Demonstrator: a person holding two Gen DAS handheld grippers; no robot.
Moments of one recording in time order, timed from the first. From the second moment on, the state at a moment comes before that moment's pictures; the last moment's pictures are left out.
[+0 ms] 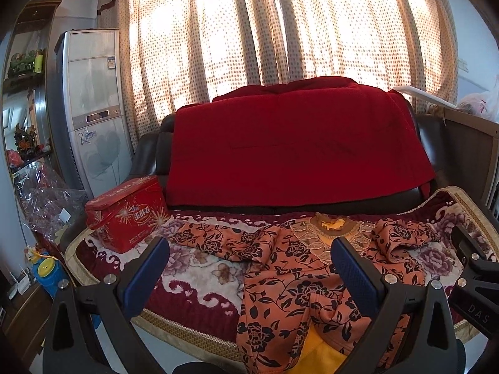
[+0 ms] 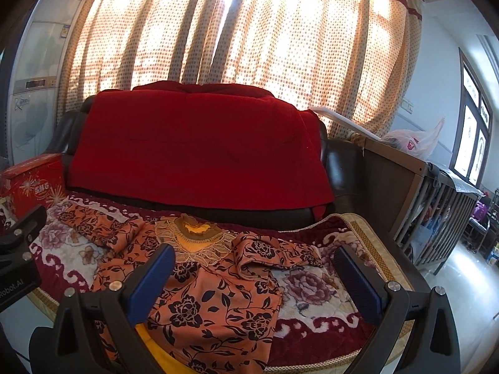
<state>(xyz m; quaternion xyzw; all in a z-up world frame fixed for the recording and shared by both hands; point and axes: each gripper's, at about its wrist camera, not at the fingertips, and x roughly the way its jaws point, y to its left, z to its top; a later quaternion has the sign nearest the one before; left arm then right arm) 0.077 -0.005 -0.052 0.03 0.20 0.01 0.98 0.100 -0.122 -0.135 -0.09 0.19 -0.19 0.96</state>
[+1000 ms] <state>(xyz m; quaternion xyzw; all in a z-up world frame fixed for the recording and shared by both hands) 0.157 -0.027 -0.077 0.03 0.23 0.01 0.97 0.182 -0.148 -0.166 -0.09 0.23 -0.19 0.95</state>
